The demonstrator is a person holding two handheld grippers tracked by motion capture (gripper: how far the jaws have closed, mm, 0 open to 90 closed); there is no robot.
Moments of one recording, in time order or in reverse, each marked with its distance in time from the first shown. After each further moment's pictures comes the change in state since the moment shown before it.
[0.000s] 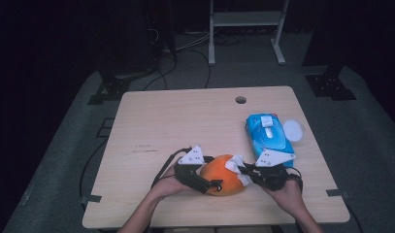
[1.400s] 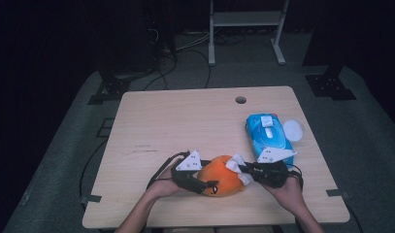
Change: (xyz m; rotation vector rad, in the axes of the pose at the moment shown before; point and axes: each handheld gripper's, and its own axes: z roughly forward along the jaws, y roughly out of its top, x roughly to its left) left arm 0.001 -0.013 -0.005 0.028 0.009 0.078; right arm -0.010 -0.002 0.002 0.008 0.038 0.046
